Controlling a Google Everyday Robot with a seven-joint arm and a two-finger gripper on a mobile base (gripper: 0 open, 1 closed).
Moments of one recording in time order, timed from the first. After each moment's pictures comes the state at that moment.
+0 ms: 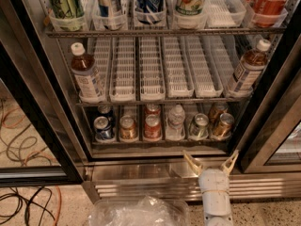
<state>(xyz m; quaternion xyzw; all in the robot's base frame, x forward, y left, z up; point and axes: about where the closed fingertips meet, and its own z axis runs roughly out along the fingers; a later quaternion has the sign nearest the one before) 0.527 -0.234 0.605 -0.01 0.65 -0.09 0.75</state>
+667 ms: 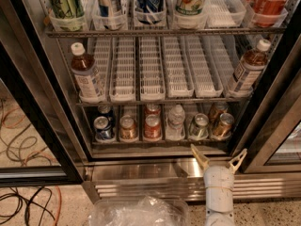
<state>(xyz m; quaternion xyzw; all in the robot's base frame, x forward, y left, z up) 0.535 -0.265 0.616 0.03 0.62 -0.13 0.78</state>
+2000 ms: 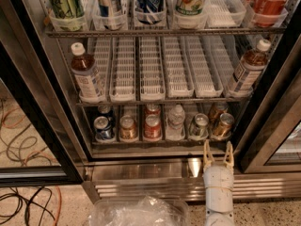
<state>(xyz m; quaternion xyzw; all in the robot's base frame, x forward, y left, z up) 0.535 -0.266 0.617 0.03 0.61 -0.13 0.78</state>
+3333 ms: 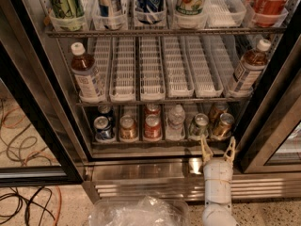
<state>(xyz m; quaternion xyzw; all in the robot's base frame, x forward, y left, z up) 0.559 -0.272 0.617 0.02 0.60 -0.15 0.78</state>
